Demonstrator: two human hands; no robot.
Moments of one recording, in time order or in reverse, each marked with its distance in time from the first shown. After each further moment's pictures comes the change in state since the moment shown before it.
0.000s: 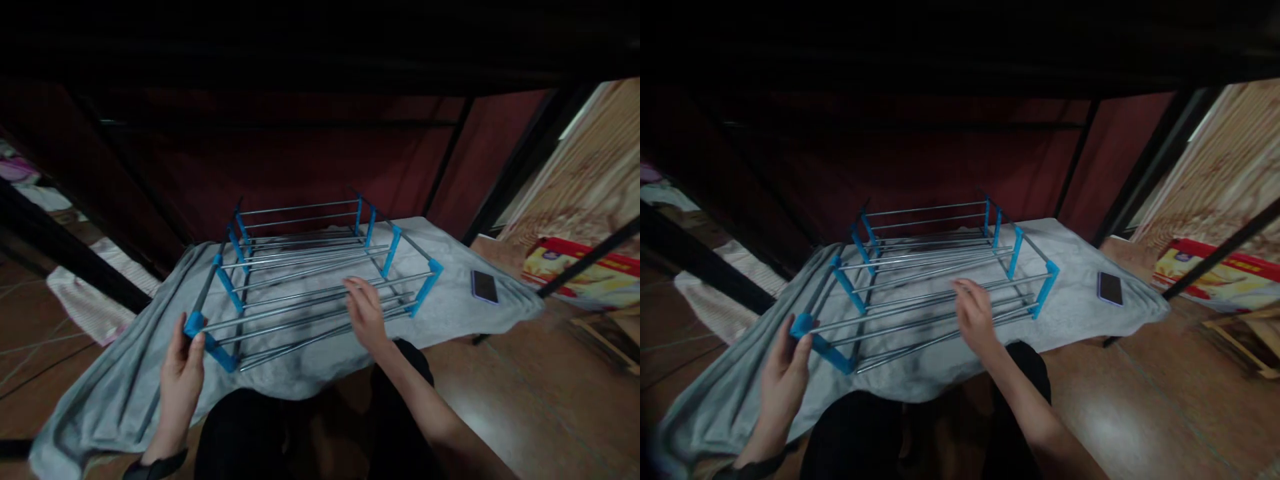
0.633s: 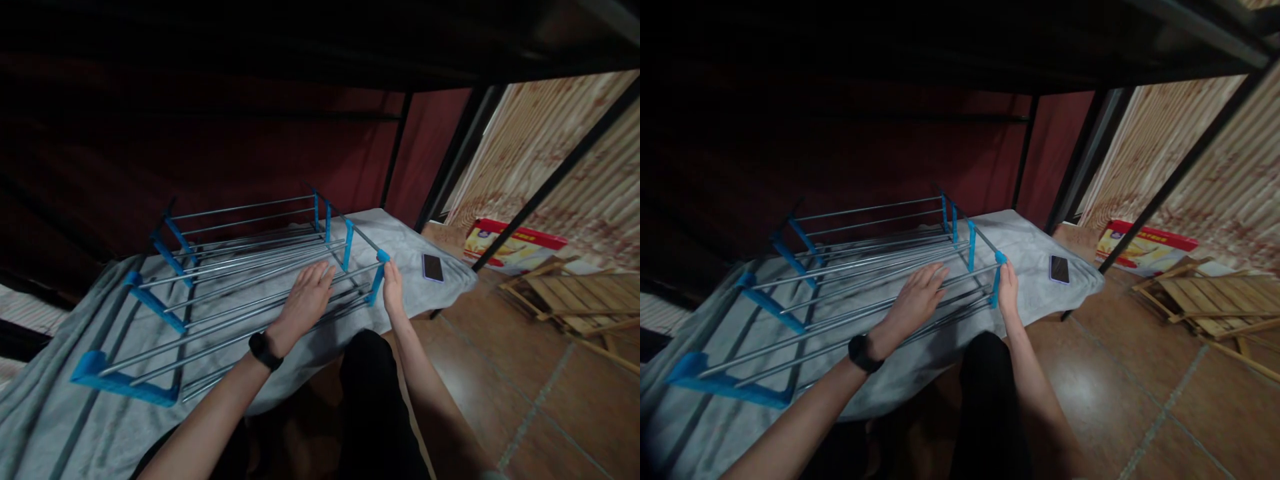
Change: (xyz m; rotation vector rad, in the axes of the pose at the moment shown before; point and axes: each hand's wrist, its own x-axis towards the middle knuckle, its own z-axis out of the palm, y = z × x) left_hand -0.048 0.188 0.254 -0.018 -0.792 0.780; right_hand -0.007 0.169 -0.084 0.331 0.432 0.608
